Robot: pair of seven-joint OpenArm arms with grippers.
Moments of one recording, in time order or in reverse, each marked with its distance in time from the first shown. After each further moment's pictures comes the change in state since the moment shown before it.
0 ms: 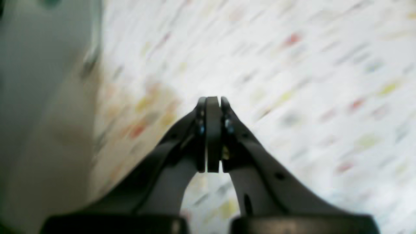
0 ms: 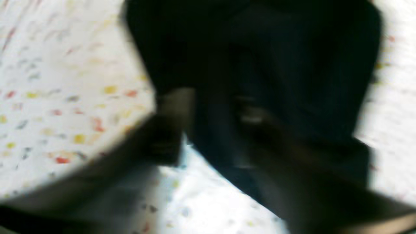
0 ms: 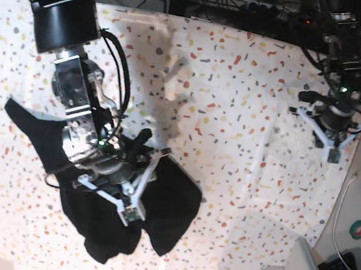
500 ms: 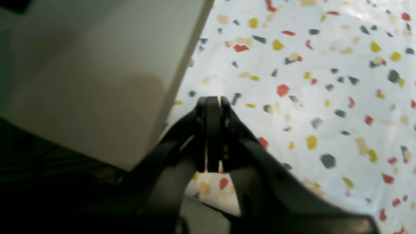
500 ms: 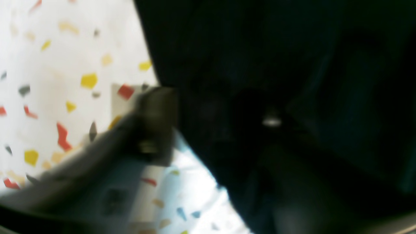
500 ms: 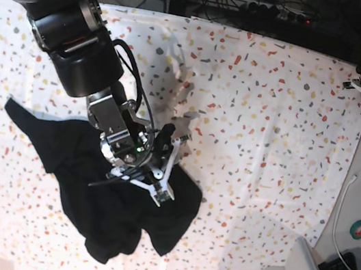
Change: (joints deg) left arm 11.6 -5.8 -10.5 -0.3 -18.3 -0.1 -0.3; right arm 10.4 -4.6 -8.5 -36.5 -0.3 -0.6 20.5
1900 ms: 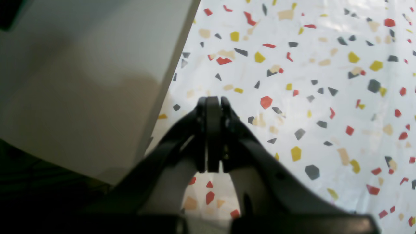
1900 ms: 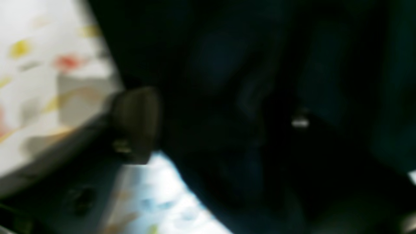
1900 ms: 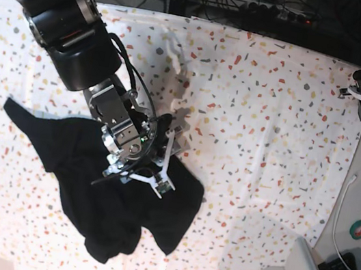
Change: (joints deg) left arm -2.1 0.2 1.0 0.0 0.0 -0.1 0.2; right arm -1.7 1.5 -4.2 1.0 -4.9 -1.7 -0.2
